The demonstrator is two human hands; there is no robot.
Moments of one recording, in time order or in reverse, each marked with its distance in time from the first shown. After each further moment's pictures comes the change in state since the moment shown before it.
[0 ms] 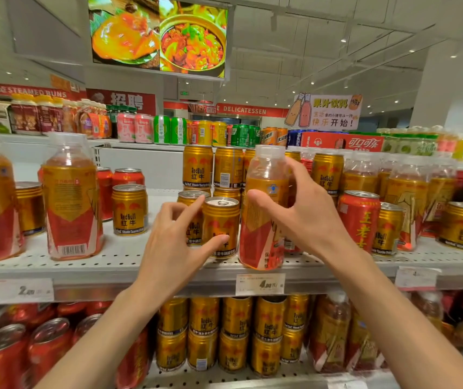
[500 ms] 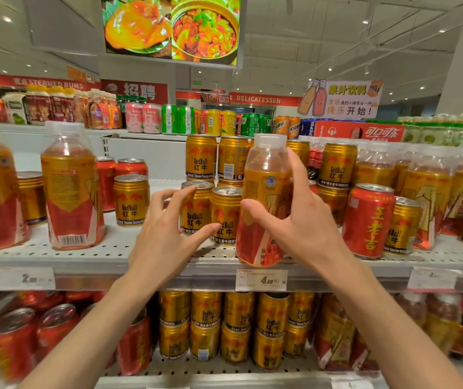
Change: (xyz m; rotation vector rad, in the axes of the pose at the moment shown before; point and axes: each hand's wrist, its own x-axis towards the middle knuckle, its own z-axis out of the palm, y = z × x) left_hand 0.004 -0.013 0.002 0.047 -0.022 -0.136; right_hand -0.012 0.009 0.016 0.064 -0.072 -0.023
